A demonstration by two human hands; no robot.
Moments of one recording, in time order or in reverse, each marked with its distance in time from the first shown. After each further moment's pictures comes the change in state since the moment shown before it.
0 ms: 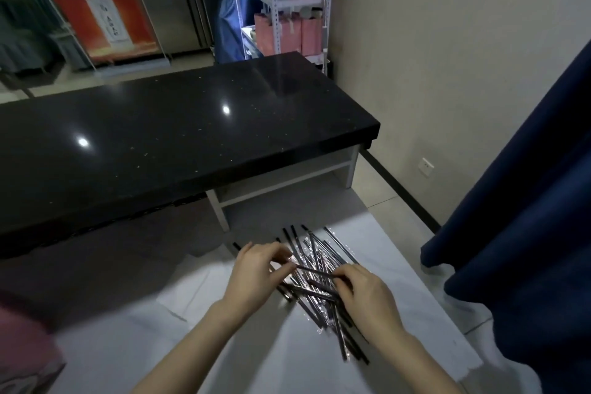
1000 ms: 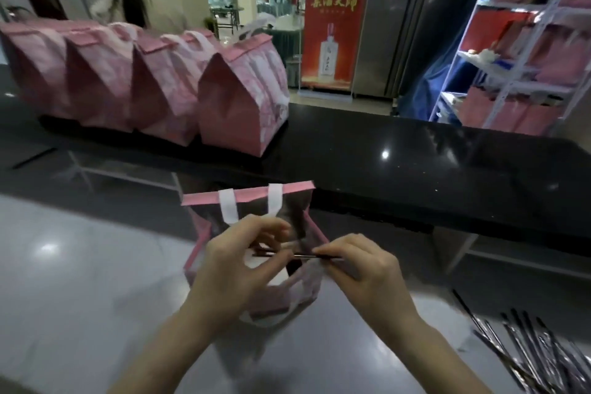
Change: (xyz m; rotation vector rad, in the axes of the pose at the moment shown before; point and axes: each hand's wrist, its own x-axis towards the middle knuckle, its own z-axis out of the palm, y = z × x) left_hand -0.298 -0.097 -0.334 -0.122 0.742 -0.111; right_hand -0.069 -0.401 0.106 0.328 -0.086 -1.034
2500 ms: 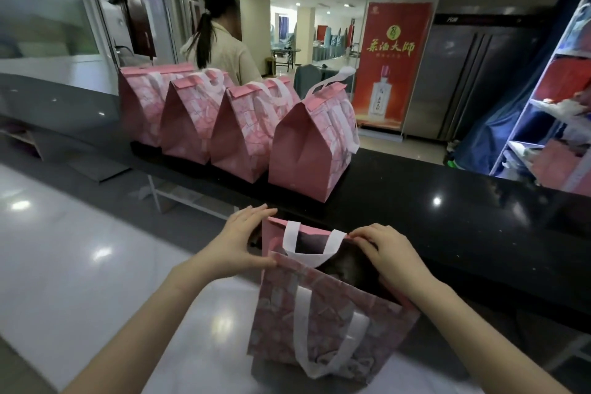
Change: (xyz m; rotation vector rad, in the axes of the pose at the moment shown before) left_hand 0.068 -0.155 -0.100 0.369 -0.319 -0.338; right_hand 0.143 0.061 0.074 -0.263 -0.370 0.182
